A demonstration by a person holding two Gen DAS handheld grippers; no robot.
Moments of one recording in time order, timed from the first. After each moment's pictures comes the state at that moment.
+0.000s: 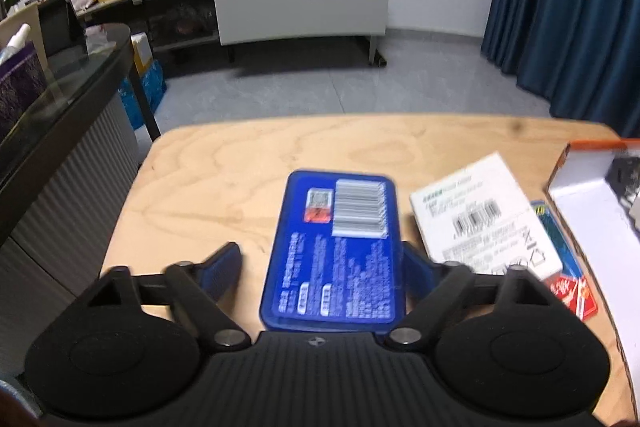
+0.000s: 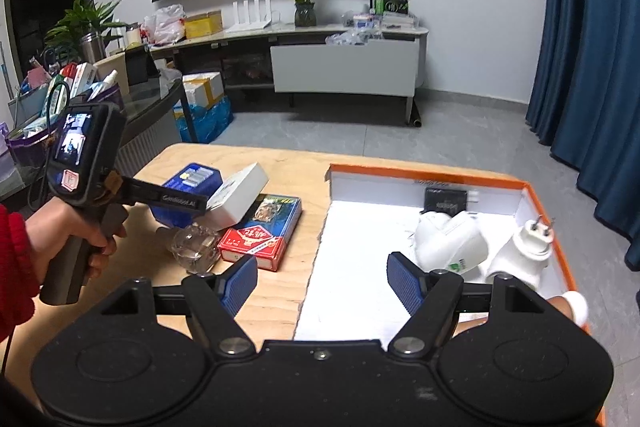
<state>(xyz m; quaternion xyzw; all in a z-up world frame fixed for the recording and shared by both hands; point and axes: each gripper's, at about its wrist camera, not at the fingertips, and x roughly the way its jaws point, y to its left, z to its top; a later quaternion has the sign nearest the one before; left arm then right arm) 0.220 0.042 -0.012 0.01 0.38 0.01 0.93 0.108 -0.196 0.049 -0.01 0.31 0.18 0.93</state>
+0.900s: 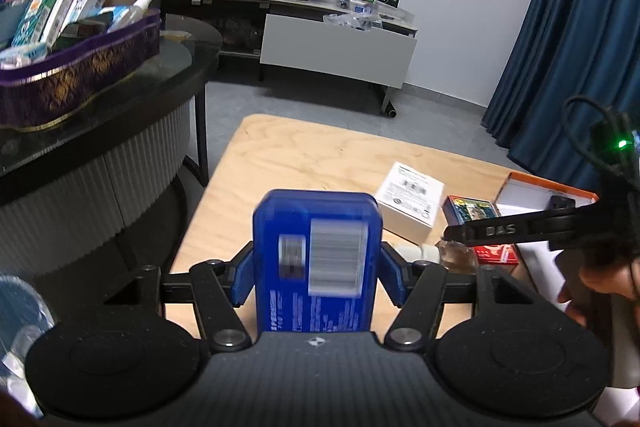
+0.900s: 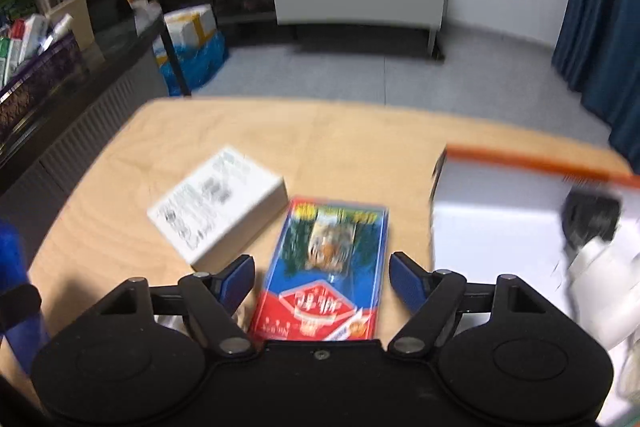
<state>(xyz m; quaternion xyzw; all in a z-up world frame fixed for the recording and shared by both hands) 0.096 0.073 0.031 -0.11 0.33 0.03 0.94 0.226 -0.092 -0.009 -0.02 0.42 0.16 0.89</state>
